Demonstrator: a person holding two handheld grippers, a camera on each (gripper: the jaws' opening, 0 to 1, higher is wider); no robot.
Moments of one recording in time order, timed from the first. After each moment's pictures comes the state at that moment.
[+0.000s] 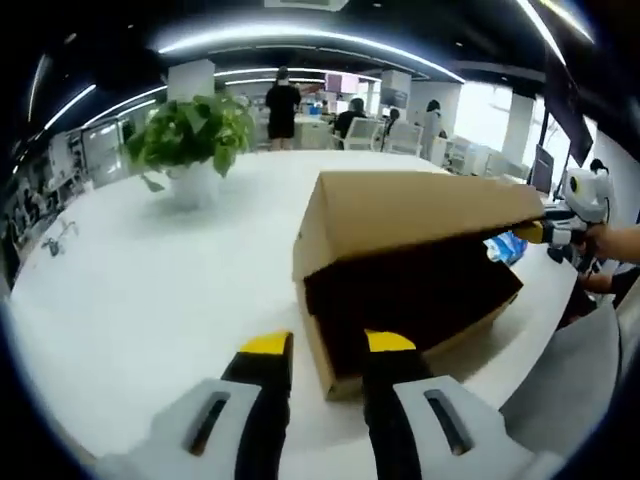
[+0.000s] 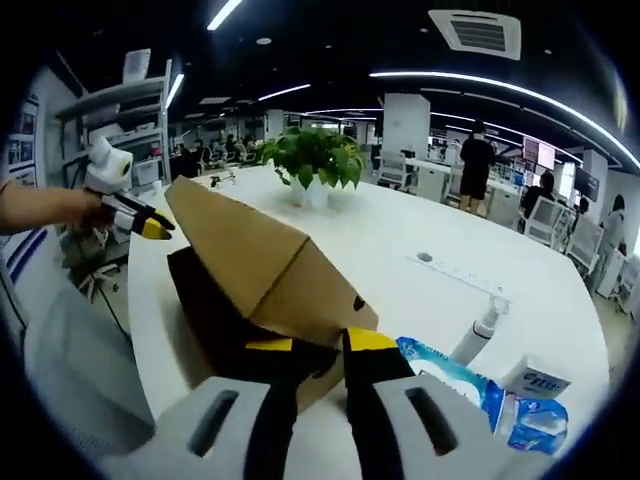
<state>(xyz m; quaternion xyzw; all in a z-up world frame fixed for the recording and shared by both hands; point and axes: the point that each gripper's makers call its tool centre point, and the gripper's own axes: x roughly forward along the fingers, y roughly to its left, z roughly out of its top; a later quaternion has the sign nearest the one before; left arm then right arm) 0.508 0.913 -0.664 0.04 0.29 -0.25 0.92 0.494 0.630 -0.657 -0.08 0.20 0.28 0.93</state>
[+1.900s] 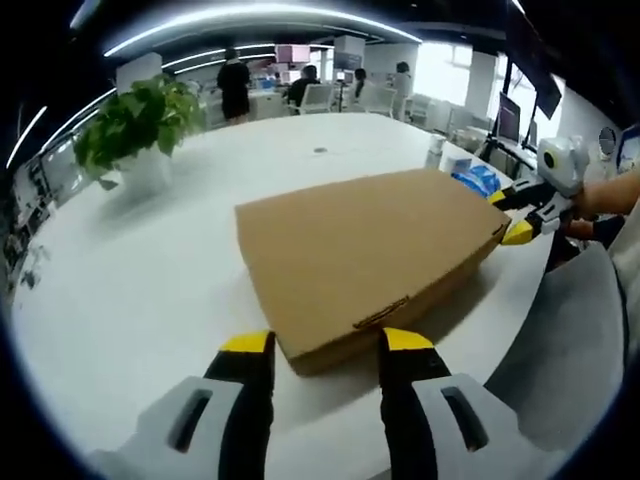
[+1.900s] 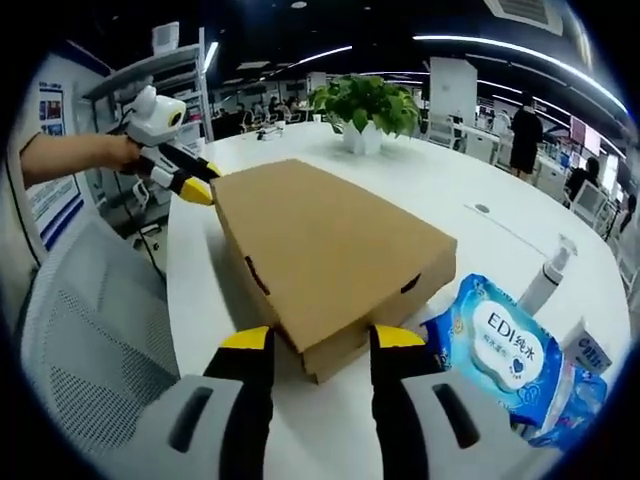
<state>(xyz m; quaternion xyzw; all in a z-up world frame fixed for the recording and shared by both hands) 0.487 0.892 -0.718 0.10 0.36 -0.32 0.87 0.448 0.655 -0.728 -0.11 0.29 0.37 0.88</state>
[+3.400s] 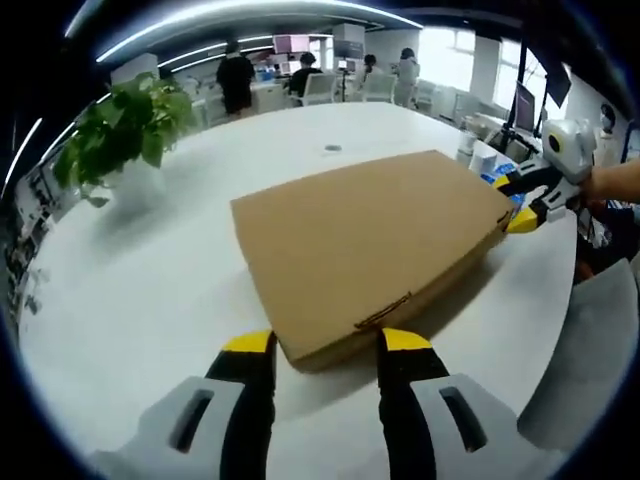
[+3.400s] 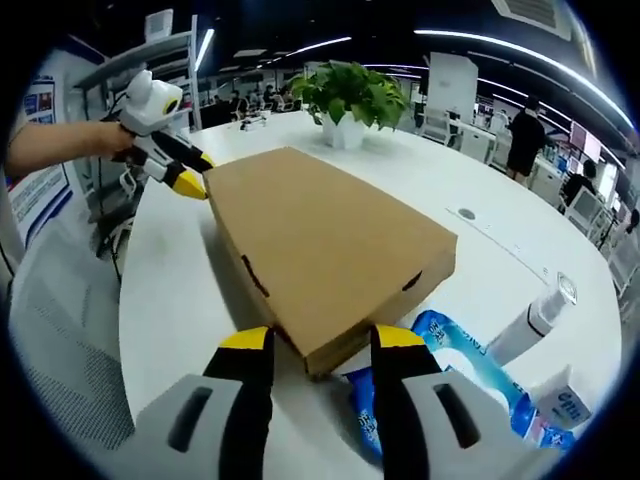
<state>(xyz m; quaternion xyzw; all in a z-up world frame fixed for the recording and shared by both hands) 0.565 0.870 -0.722 0.12 0.37 -0.31 0.87 0.529 0.630 -0.733 -0.12 0.30 0.35 0.88</state>
